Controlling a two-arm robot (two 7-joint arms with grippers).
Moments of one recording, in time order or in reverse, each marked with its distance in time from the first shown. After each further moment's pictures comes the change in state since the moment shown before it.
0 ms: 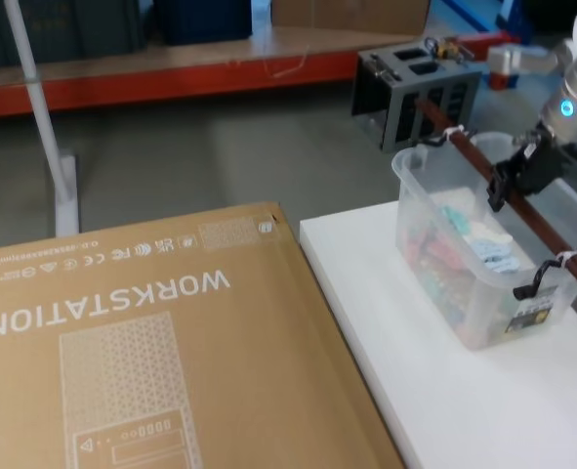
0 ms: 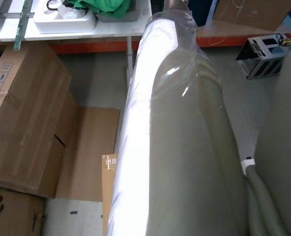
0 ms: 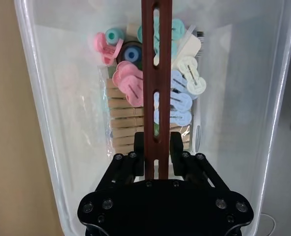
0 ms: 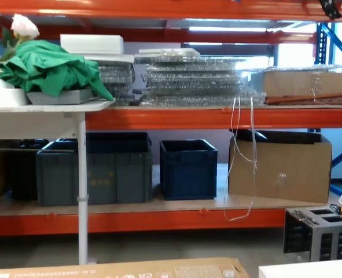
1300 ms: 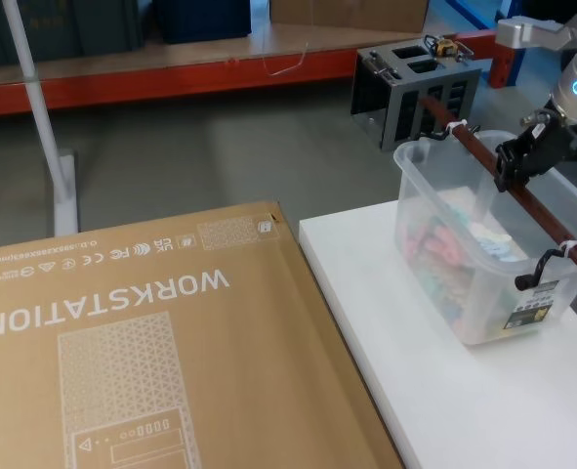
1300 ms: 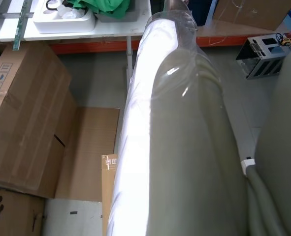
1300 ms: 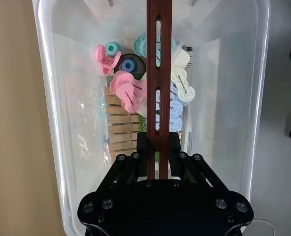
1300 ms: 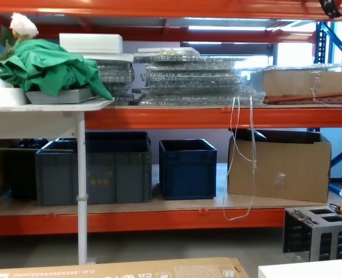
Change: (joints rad) left arm 0.000 0.000 0.000 0.000 0.000 0.000 0.000; right arm 0.030 0.072 -0.035 -0.127 0.039 0.069 -0.019
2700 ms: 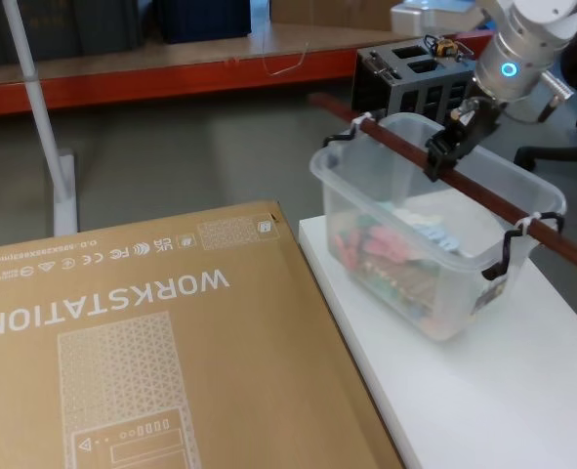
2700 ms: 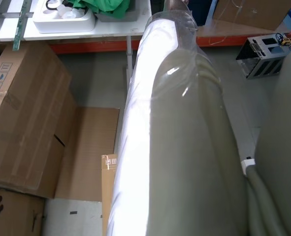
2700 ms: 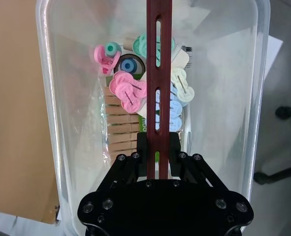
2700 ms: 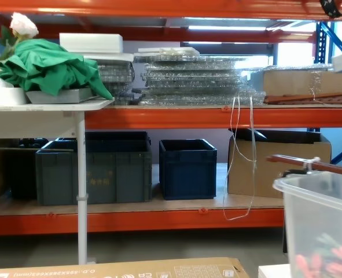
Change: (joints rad) left arm 0.000 0.000 0.000 0.000 0.000 0.000 0.000; right arm 0.105 -0.082 -0.120 -0.083 0.016 -0.170 0.025
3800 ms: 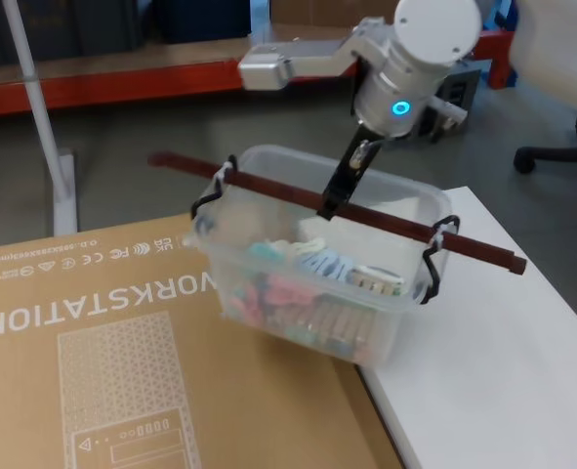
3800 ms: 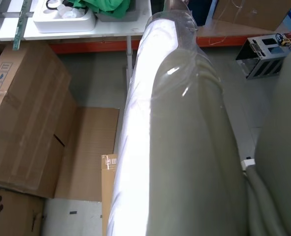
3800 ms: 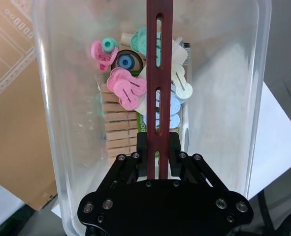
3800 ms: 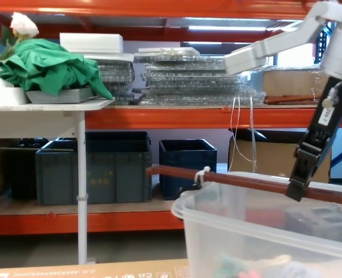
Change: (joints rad) left arm 0.000 0.000 0.000 0.000 0.000 0.000 0.000; right arm 0.034 -0.120 -0.112 -0.155 0.005 -0.216 -0.047
